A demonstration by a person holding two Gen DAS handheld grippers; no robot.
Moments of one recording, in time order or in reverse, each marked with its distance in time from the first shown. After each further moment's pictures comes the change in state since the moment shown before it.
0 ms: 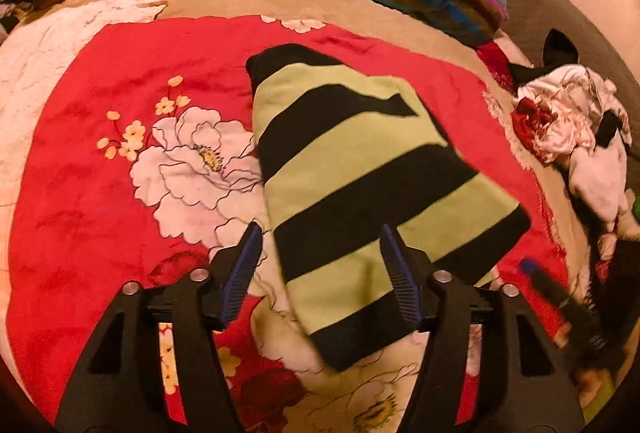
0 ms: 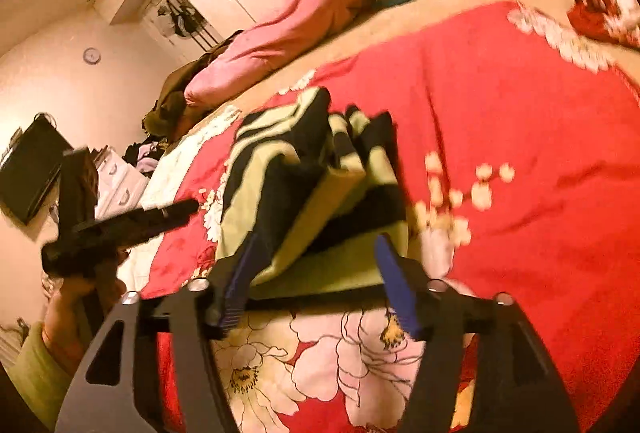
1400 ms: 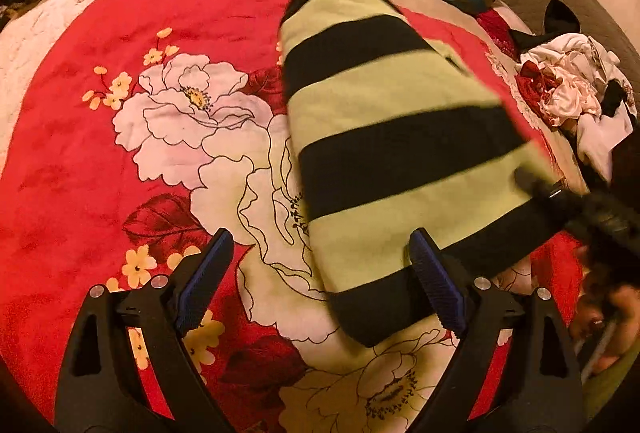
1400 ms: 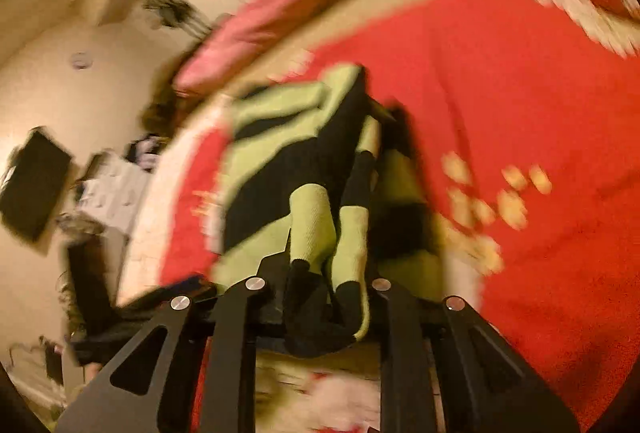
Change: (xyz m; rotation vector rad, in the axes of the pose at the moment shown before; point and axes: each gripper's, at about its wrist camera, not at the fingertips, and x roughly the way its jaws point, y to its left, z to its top) left arm 0.025 -0.004 -0.039 0.019 0.078 0.009; right arm 0.064 -0.035 0.017 0.172 0.171 -0.004
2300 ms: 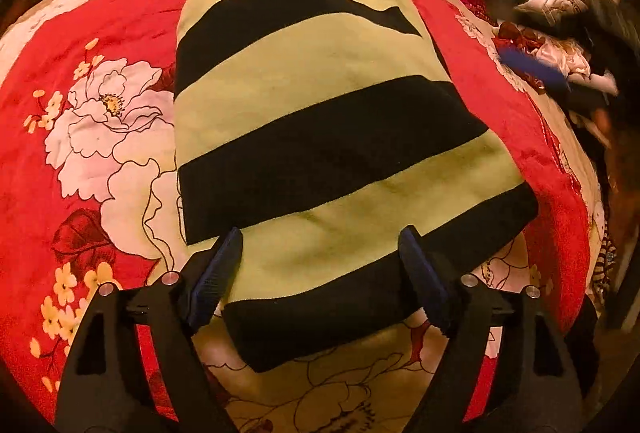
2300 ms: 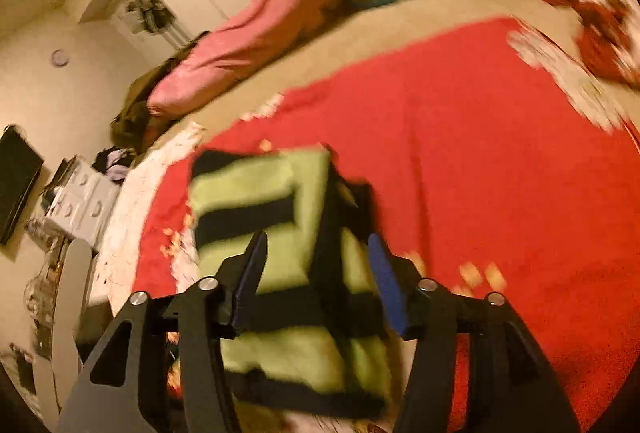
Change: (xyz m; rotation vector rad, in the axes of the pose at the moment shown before) left arm 0.040 -0.053 0.001 0.115 0.034 -0.036; right arm -0.007 0.045 0.081 -0.147 -0.111 -0.085
